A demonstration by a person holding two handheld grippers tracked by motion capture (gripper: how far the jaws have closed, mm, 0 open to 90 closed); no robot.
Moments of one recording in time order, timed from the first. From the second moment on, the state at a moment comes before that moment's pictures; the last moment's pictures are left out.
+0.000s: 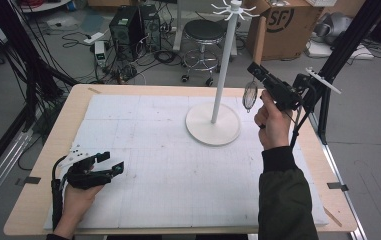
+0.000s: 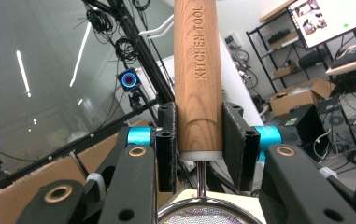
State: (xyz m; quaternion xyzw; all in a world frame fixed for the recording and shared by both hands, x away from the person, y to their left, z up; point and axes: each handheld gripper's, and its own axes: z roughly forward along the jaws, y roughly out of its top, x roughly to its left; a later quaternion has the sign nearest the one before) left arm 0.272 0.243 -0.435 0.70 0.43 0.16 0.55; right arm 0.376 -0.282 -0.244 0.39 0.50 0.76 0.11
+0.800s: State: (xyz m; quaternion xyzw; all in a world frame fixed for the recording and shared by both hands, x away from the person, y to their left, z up) left arm 0.274 0.242 -0.436 0.70 0.43 0.15 0.55; right arm 0.405 -0.284 -0.235 0.40 0.51 0.75 0.09
